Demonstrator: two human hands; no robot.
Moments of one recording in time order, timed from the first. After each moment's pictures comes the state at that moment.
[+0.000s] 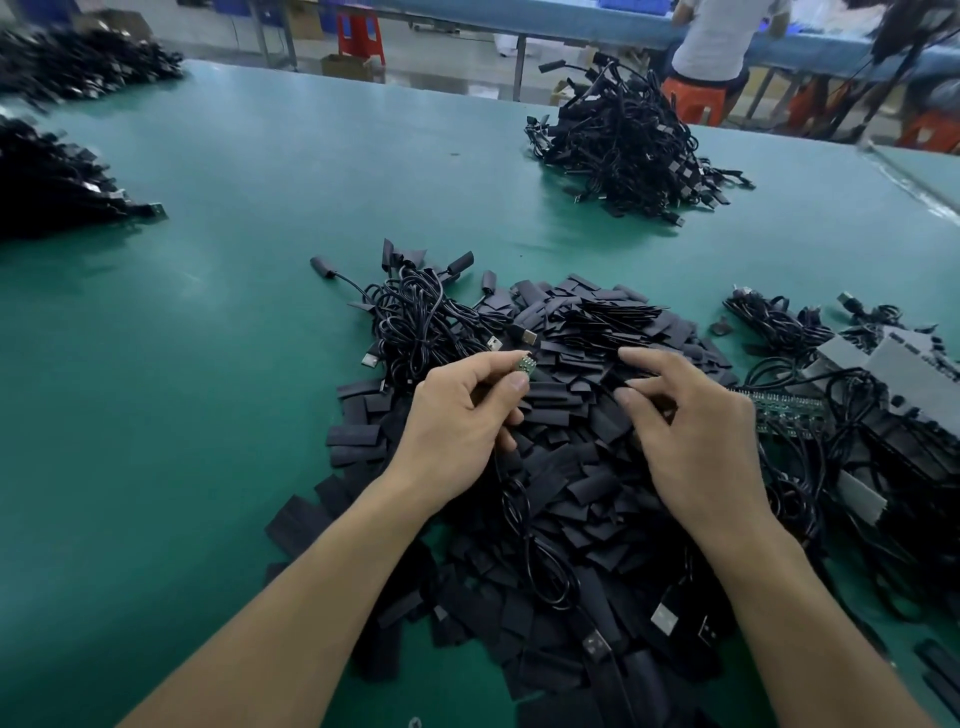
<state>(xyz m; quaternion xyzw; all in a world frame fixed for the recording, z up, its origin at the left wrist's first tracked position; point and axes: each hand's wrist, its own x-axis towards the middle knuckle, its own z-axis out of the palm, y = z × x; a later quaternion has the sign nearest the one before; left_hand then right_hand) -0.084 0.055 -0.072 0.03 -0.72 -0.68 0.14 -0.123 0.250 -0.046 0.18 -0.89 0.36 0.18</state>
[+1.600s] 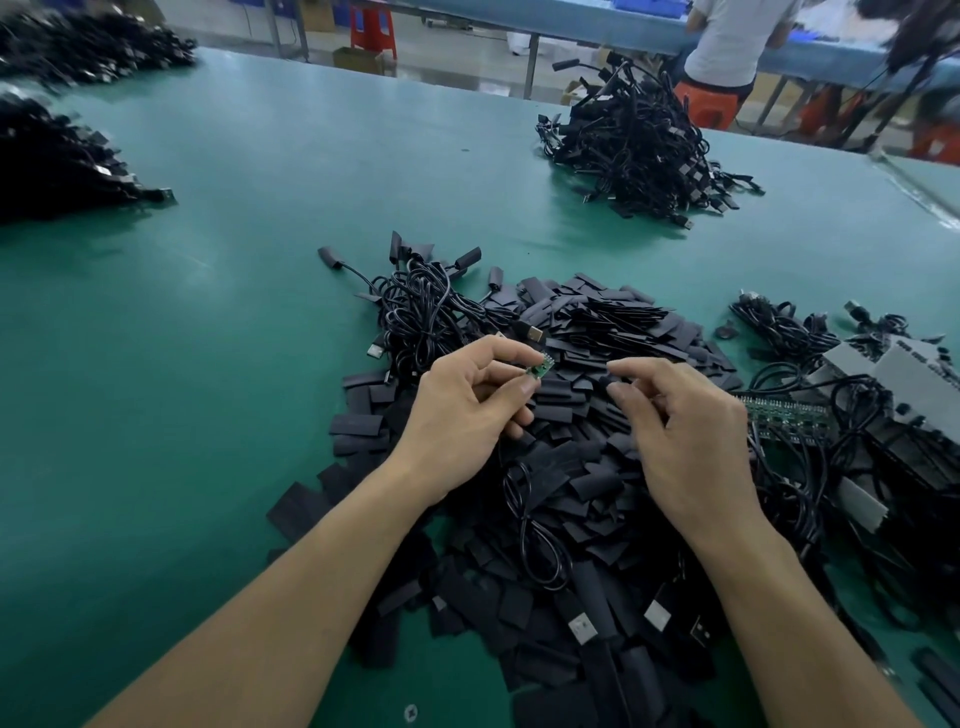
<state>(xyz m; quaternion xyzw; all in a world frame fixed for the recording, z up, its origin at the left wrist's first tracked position) -0.081 0.054 -0.067 0.01 -0.70 -0.70 0.12 -0.123 0.246 -0.050 0.23 -0.88 0.36 0.20</state>
